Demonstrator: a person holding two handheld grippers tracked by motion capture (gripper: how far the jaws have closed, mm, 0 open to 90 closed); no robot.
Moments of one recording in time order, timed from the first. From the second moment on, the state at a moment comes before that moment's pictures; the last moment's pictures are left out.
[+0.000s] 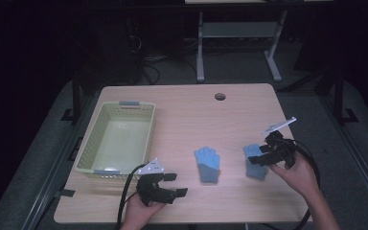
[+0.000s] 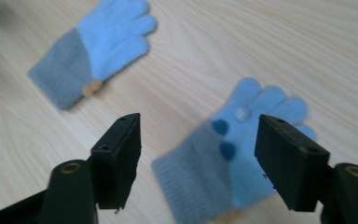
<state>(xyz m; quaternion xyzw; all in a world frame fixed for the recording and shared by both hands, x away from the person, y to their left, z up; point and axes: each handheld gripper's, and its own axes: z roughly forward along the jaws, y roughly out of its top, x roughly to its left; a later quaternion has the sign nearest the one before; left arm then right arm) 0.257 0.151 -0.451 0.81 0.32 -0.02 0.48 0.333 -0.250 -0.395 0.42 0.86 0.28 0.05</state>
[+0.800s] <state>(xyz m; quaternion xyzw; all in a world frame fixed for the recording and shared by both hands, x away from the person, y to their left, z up) 0.256 0.150 -0.452 0.82 0.32 -0.02 0.48 0.356 -0.241 -0.440 0.43 0.89 0.15 0.03</state>
